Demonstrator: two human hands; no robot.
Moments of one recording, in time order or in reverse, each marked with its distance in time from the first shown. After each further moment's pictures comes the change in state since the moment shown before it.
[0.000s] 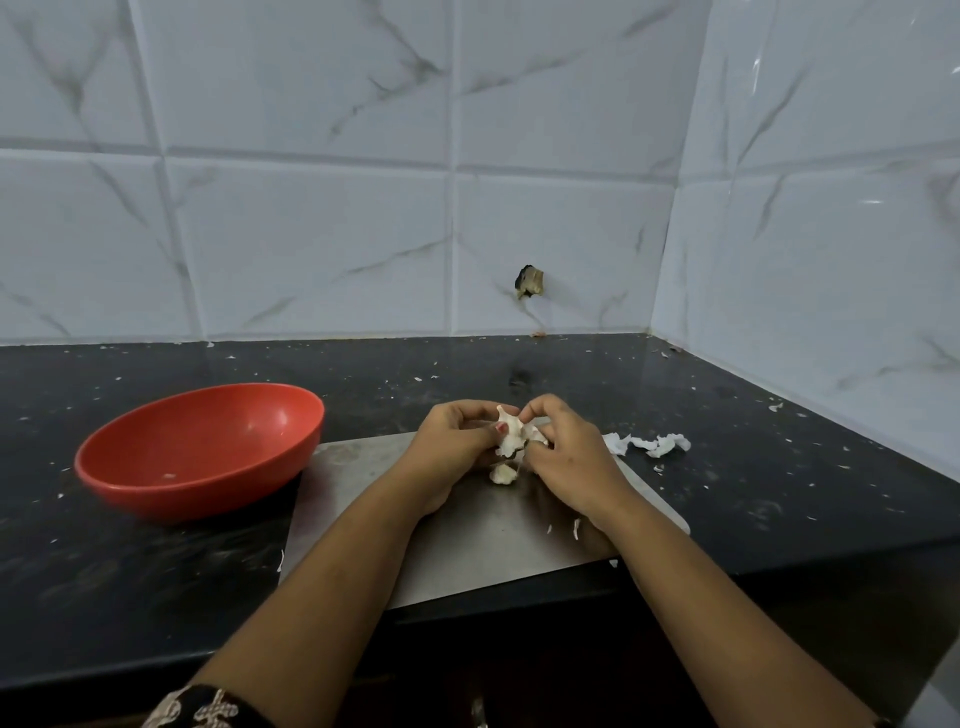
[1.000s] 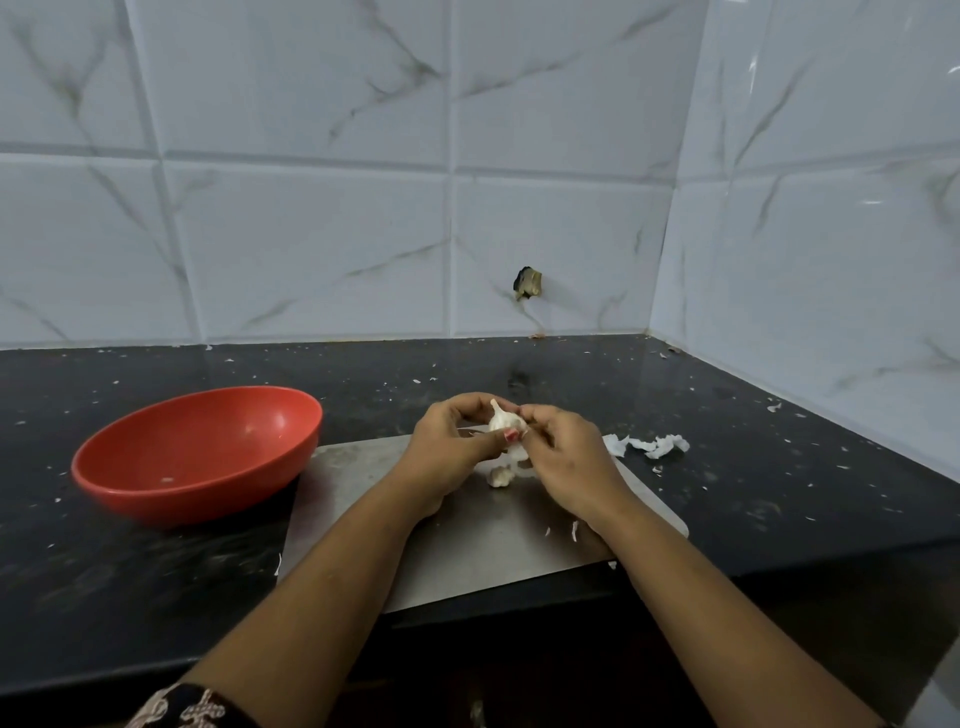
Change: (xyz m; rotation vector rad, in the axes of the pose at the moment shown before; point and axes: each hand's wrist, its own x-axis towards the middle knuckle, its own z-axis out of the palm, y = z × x) left_hand -0.001 -0.003 -0.005 0.180 0.033 0.212; right_hand 0.001 0.000 0.005 0.054 0.081 -0.079
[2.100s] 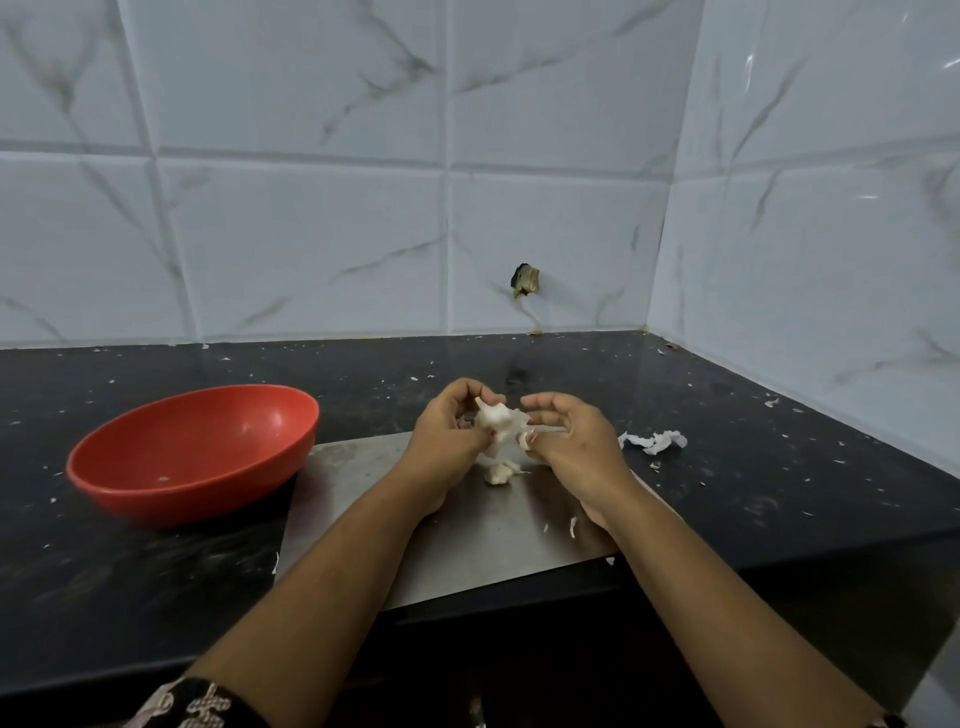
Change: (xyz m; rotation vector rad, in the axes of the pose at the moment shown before) left_hand 0.003 0.000 0.005 -0.044 0.083 -0.043; right_hand 0.005 0.010 -0.001 0.308 0.059 0.229
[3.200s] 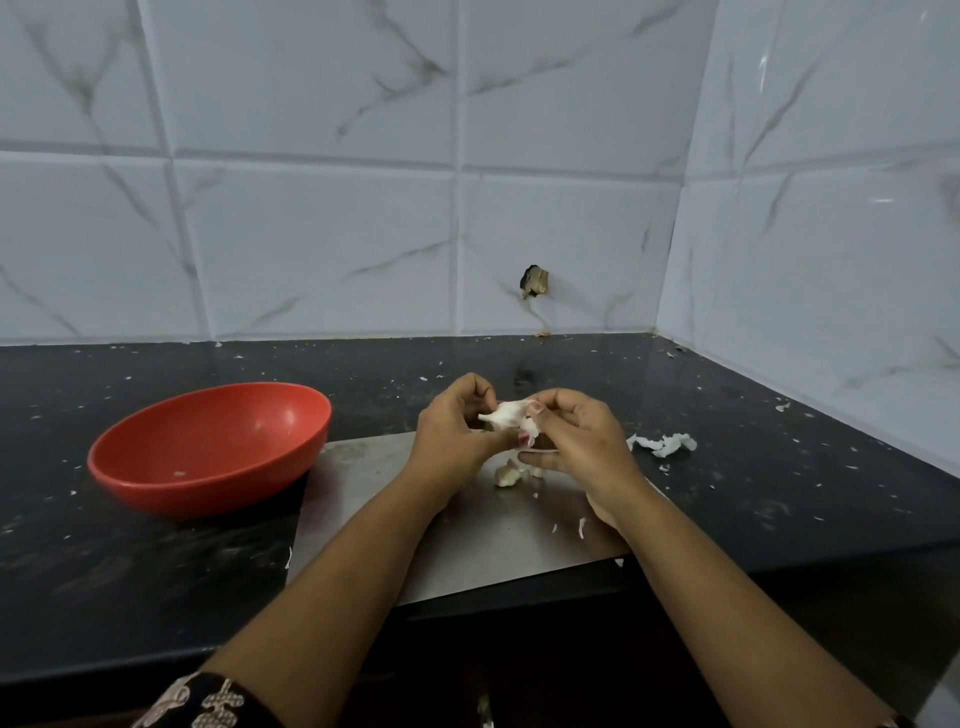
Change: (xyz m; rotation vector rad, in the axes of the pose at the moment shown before) left_hand -0.007 0.008 -0.002 0.211 0.057 0.099; right_hand -0.005 -0.014 -0.001 0.223 -0.077 0.030
